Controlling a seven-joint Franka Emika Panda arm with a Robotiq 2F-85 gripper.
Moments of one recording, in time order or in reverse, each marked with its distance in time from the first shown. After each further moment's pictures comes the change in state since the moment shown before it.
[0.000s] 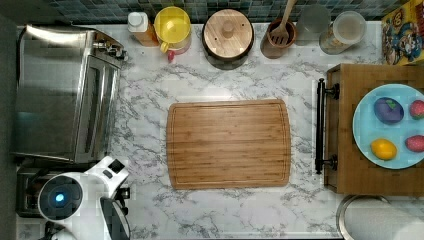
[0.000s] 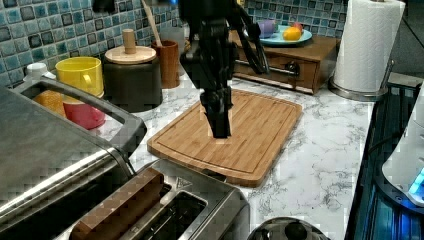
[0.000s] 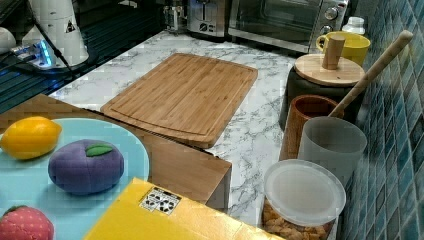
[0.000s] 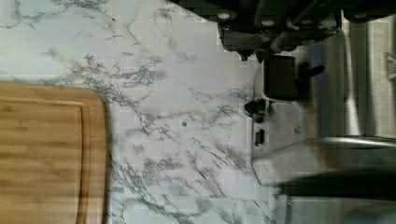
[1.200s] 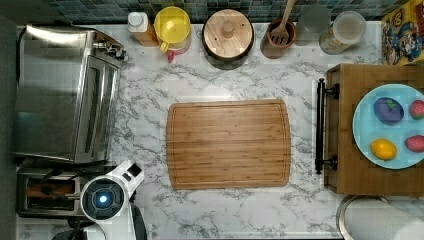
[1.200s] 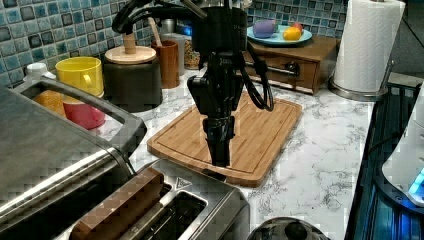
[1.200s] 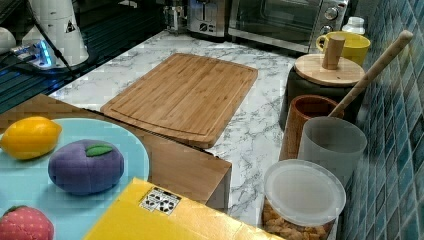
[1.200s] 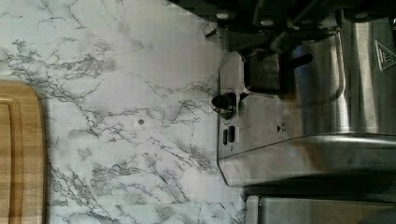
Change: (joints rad) arm 0.004 -0.022 -0.005 -0.143 0.246 0.198 -0.153
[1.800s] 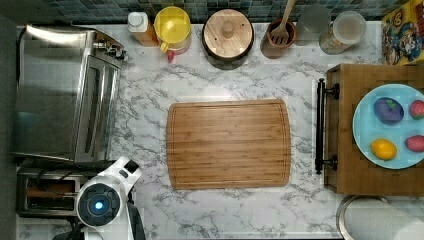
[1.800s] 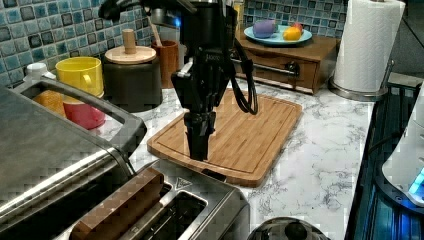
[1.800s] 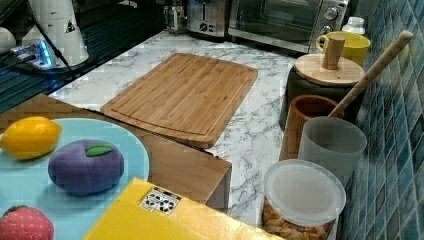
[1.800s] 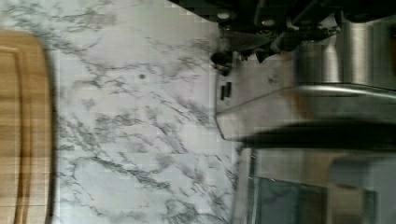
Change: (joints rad) arm 0.012 0.020 0.001 0.004 -0.075 0.116 0.013
